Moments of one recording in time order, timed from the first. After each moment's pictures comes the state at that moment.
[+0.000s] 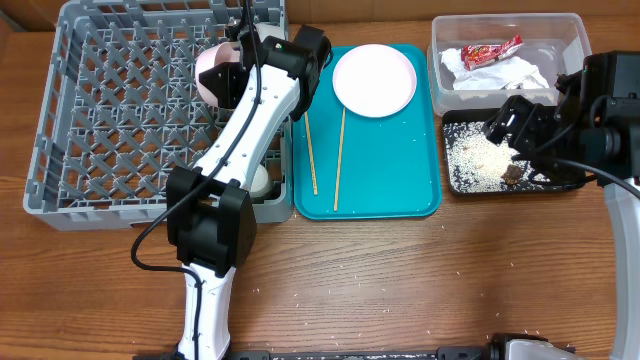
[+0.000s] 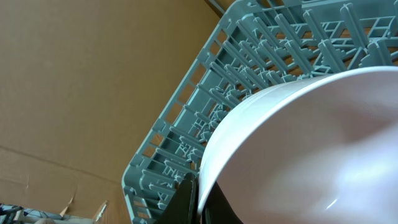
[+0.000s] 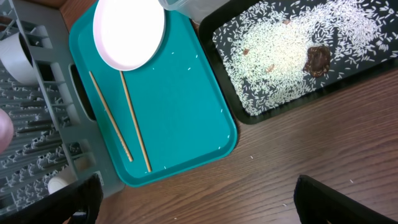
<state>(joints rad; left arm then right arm) -0.38 2.23 2.10 -1.40 -1.27 -0.76 -0.07 1.40 1.61 -1.32 -0.24 0.47</state>
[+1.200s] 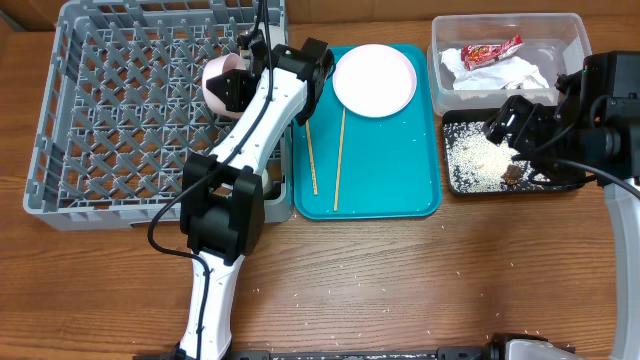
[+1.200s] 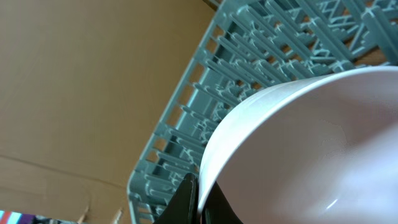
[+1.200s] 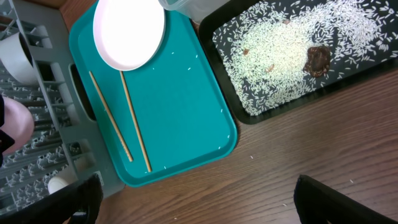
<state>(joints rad) -0.39 2.33 2.10 -1.39 -1.32 -0.73 -0.07 1.40 1.61 -1.32 -0.24 0.47</state>
